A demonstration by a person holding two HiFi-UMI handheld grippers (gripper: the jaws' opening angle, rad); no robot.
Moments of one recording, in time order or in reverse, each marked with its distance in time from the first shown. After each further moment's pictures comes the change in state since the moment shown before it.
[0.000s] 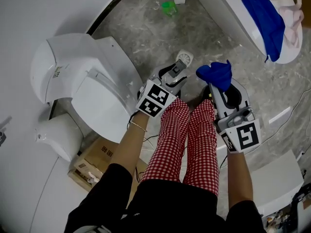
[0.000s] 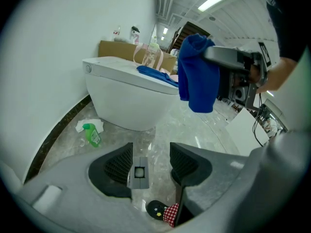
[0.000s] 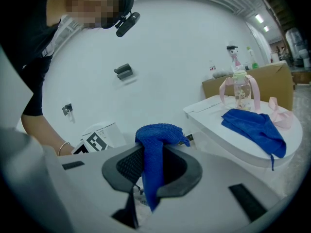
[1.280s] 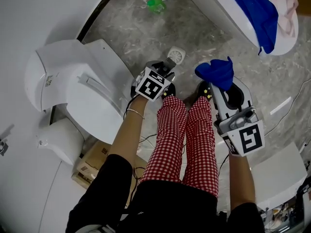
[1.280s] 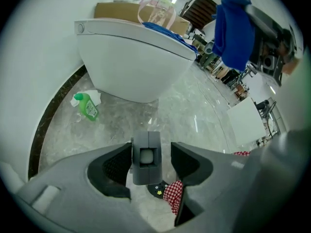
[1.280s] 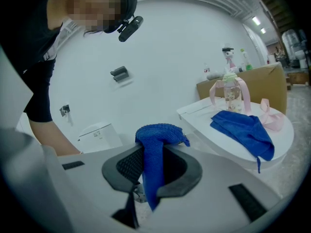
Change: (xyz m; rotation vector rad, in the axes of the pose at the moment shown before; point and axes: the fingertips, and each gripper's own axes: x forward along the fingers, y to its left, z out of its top) left arm 0.065 0.021 -0.071 -0.047 0.342 -0.017; right arm -0.023 -0.032 0.001 0.013 -0.011 -0.029
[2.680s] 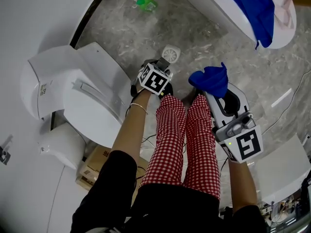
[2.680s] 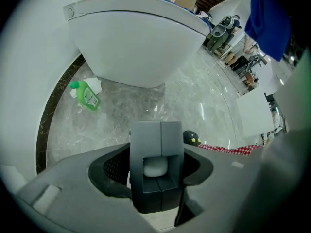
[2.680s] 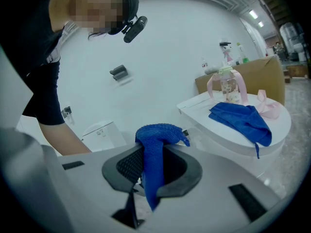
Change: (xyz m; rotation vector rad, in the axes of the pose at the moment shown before) left arm 0.050 0.014 -0.020 0.006 0.171 0.074; right arm -0.014 0.004 -0.022 0.040 0.033 0.015
